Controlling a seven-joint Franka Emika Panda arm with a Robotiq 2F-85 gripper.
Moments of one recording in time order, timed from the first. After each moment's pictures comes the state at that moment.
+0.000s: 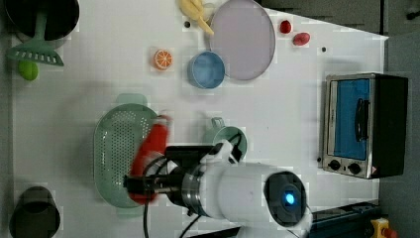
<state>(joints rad) 0.12 0.36 0.76 -2.07 -0.02 0.85 0.14</state>
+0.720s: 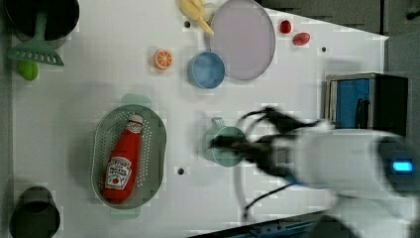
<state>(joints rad) -0.04 0.03 0.66 -2.06 -0.01 0.46 0.22</state>
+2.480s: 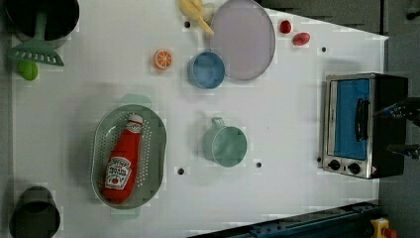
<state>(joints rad) -0.19 -0.23 0.17 -2.00 0.00 0.15 0.19</state>
